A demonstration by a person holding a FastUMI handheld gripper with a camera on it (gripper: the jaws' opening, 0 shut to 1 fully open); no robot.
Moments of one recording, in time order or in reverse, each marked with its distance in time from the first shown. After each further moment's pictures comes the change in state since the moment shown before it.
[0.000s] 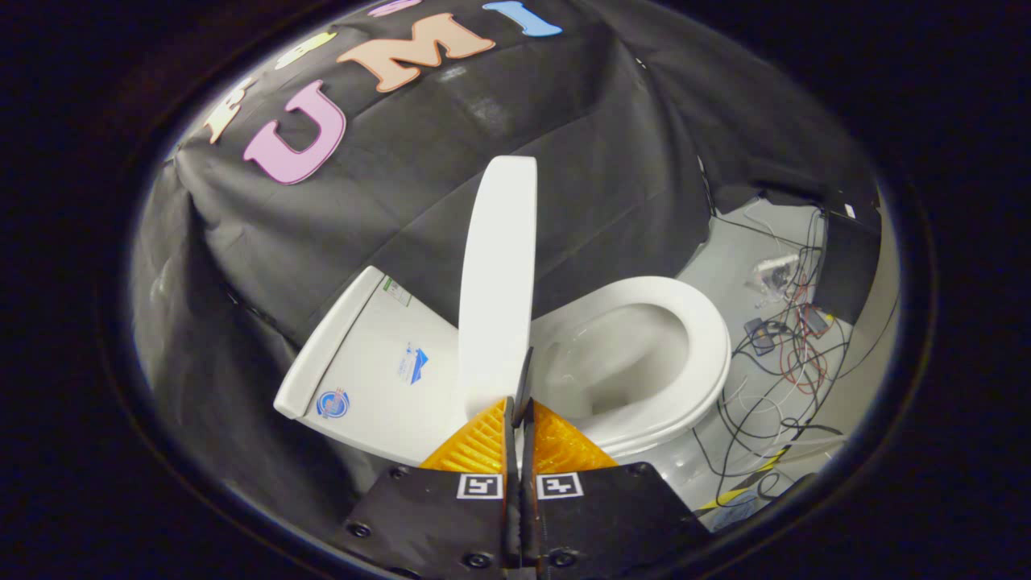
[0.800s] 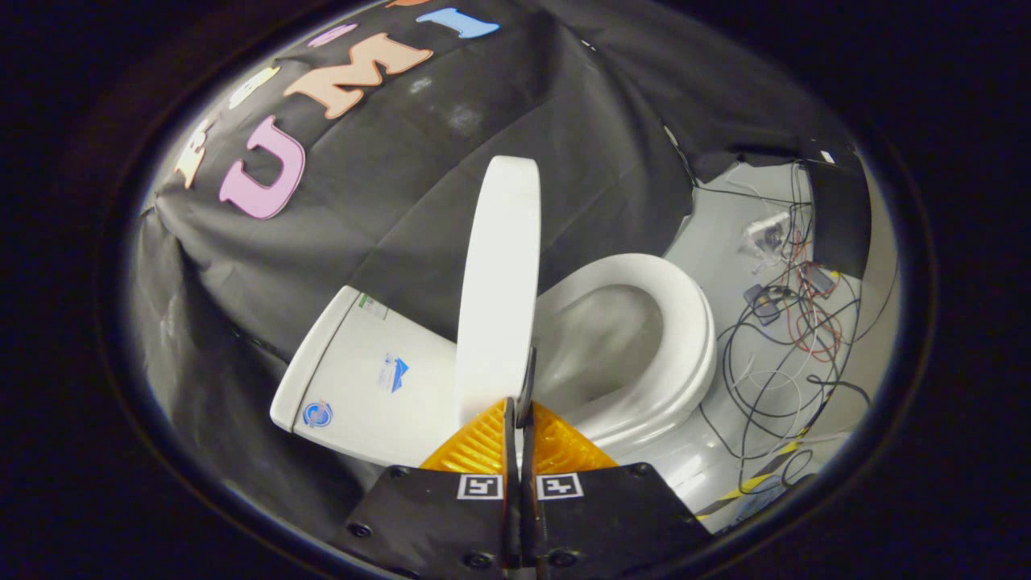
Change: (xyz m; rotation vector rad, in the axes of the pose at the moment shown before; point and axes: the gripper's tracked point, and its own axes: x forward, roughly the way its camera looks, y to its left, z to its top) arm 0.010 -0.058 -0.016 0.150 0.010 0.012
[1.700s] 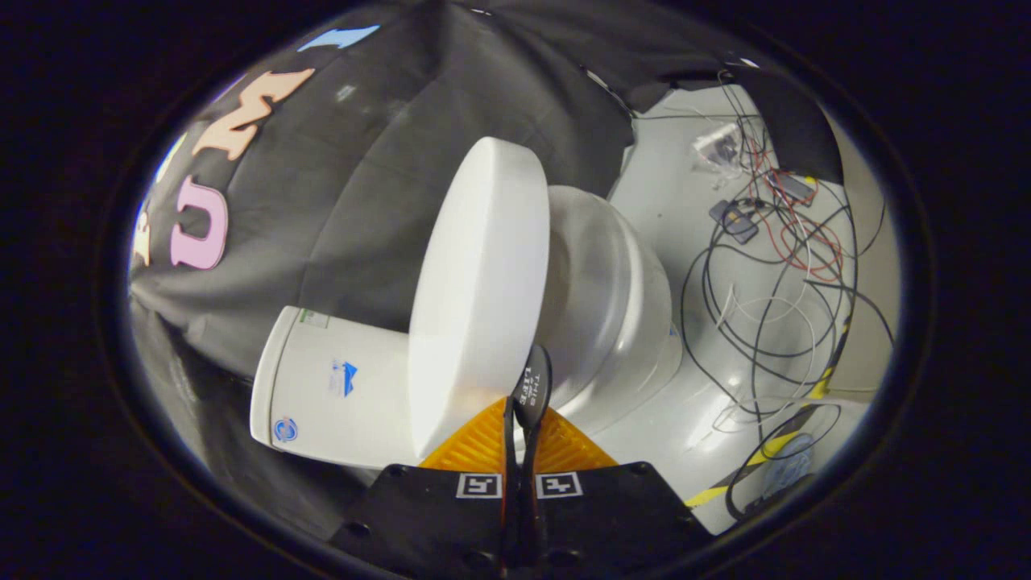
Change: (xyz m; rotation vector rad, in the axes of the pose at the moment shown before) arm 0.034 -0.093 -0.036 0.230 0.111 -0.008
